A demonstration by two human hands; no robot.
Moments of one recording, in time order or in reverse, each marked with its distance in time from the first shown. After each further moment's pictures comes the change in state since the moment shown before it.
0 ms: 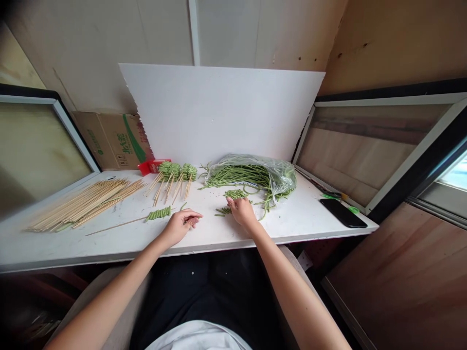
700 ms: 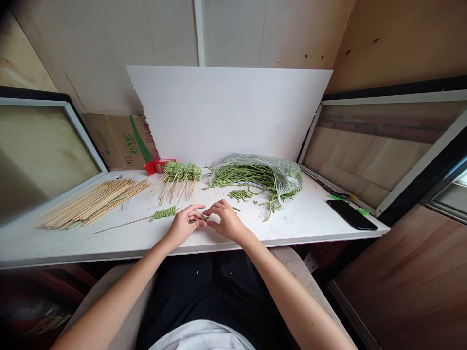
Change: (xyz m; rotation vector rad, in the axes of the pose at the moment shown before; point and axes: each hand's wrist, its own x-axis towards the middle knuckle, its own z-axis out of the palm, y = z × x) left_hand -0.003 0.010 0.003 -0.222 0.031 -0.055; right_hand -0.021 -0.086 0.011 0.182 -0.153 -0.449
